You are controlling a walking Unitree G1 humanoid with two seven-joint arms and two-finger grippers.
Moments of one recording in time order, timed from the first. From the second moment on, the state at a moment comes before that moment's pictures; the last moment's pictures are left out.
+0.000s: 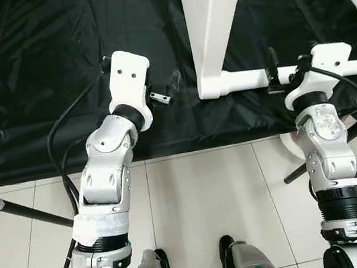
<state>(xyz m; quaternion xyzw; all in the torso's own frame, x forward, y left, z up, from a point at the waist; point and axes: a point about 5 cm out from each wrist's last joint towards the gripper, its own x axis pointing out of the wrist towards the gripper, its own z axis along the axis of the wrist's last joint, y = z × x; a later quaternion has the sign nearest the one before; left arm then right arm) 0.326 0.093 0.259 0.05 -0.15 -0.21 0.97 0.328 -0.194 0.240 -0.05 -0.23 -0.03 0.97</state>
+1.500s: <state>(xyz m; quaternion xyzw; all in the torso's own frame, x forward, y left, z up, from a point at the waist) 0.342 0.115 0.222 0.01 -0.12 -0.18 0.98 0.338 -0.163 0.207 -0.07 -0.17 0.01 0.98</state>
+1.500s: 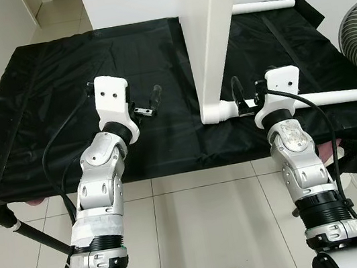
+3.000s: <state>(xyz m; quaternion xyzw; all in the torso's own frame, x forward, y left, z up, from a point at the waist) 0.331 0.121 0.219 0.01 -0.12 -0.10 0.99 0.334 -0.178 0.203 -0.10 -0.16 0.02 0.98</state>
